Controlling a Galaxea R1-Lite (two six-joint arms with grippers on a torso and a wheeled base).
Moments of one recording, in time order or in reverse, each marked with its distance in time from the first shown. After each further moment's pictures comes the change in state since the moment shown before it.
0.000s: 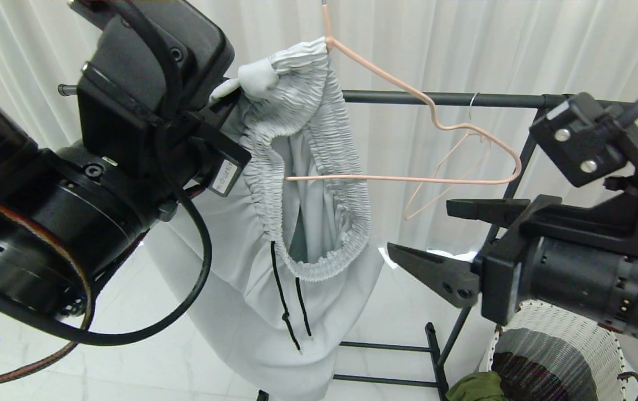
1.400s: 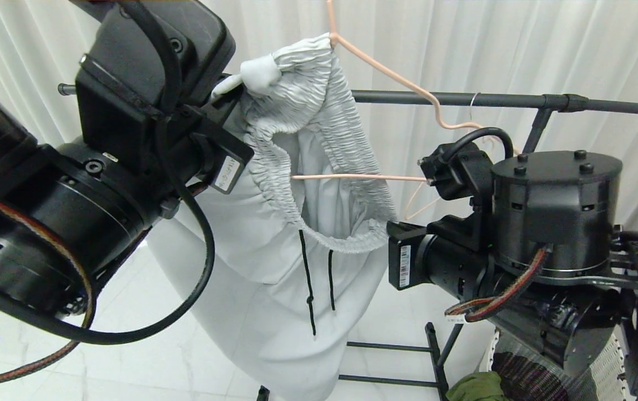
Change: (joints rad) left arm -0.008 0.001 -0.011 0.000 0.009 -0.008; right arm -0.014 0.258 -0.066 -0.102 -0.293 0.169
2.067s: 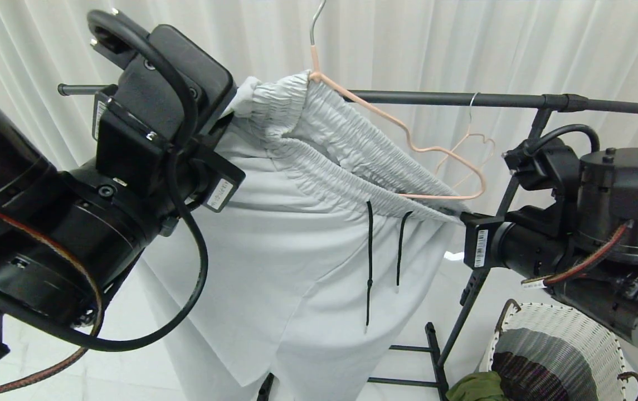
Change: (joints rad) left arm 0.047 -0.003 0.061 0.000 0.043 0.012; right arm -0.211 -0.141 0.145 0.006 -0.026 -0.046
